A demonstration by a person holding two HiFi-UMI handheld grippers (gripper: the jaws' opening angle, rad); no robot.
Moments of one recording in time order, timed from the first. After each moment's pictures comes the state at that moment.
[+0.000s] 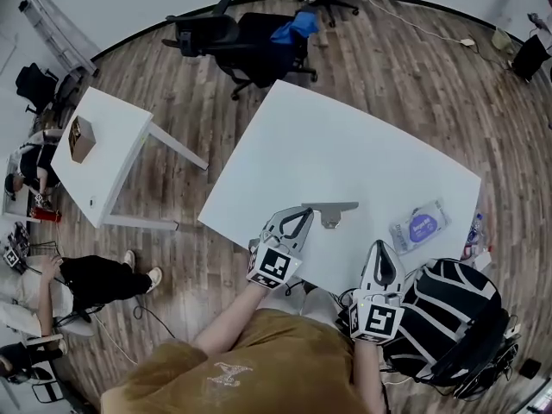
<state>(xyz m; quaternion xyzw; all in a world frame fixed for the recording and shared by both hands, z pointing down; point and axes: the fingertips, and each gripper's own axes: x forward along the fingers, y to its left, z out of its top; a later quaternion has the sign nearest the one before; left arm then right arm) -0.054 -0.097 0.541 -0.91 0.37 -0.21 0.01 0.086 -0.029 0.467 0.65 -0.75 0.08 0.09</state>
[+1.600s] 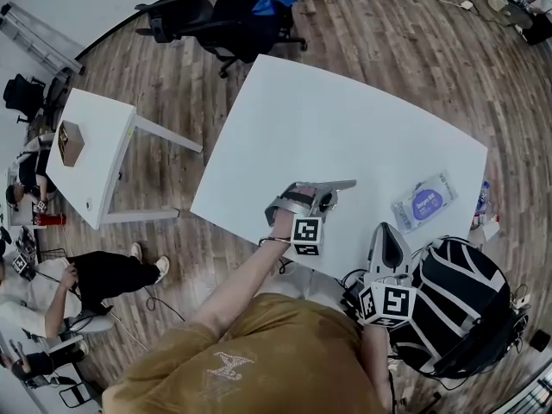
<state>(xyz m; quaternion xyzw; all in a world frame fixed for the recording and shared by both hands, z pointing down) 0.018 -0.090 0.721 -0.81 0.08 -0.53 0.23 0.114 -0.036 0.510 0.65 -0.74 0.17 0.07</state>
